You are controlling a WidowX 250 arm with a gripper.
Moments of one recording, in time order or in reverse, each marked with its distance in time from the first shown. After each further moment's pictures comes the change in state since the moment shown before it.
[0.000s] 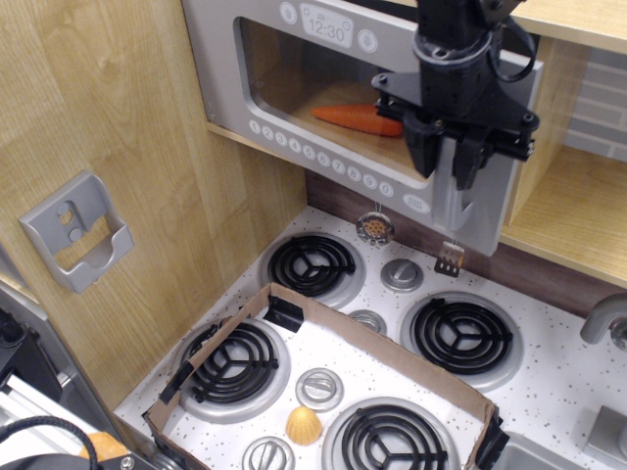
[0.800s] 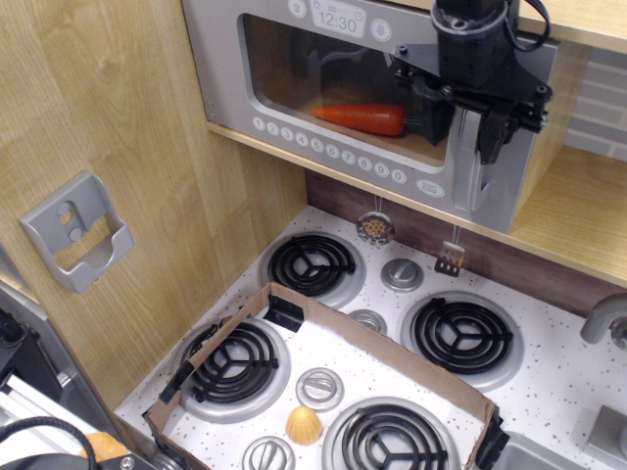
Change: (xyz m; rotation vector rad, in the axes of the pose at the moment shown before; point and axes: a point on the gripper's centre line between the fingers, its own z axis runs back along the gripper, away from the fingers) arm 0.032 -0.008 -0.003 -0.014 -0.038 -0.086
